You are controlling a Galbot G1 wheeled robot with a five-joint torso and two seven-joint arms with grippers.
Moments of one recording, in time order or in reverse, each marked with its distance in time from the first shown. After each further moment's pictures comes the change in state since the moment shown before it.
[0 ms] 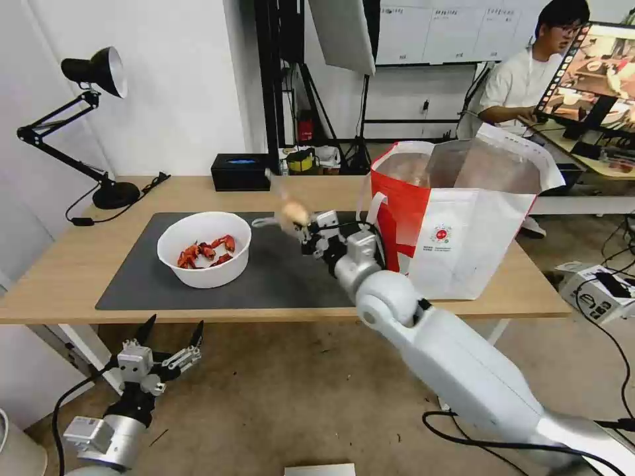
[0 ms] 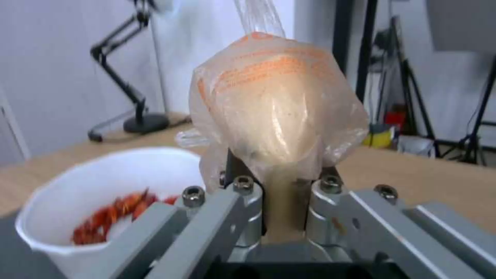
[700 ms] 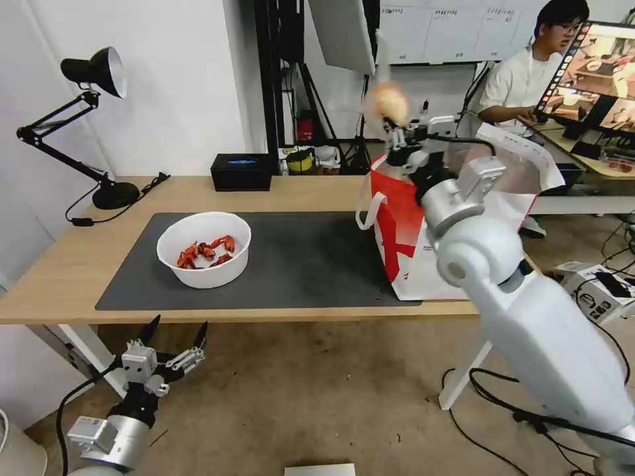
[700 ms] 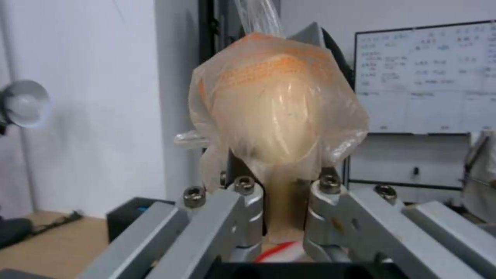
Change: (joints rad) left arm -0.008 0.002 0.043 0.006 0.022 0.004 0.001; right arm 0.105 -0.173 0.232 0.067 0.095 -0.014 0.151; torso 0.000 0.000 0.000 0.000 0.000
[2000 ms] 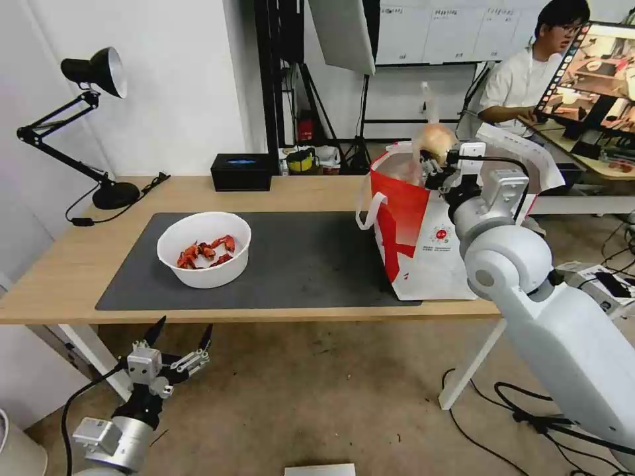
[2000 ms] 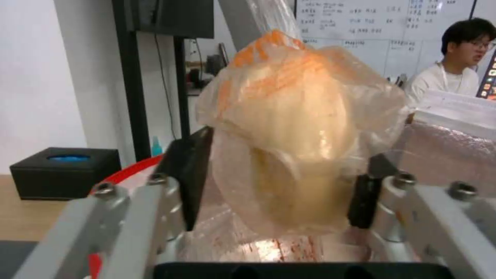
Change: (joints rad) left arm 0.009 0.007 -0.001 -0.011 -0.004 -0.002 0.006; right arm -0.098 -0.053 0.074 0.034 0.047 -0.133 0.147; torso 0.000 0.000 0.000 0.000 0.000
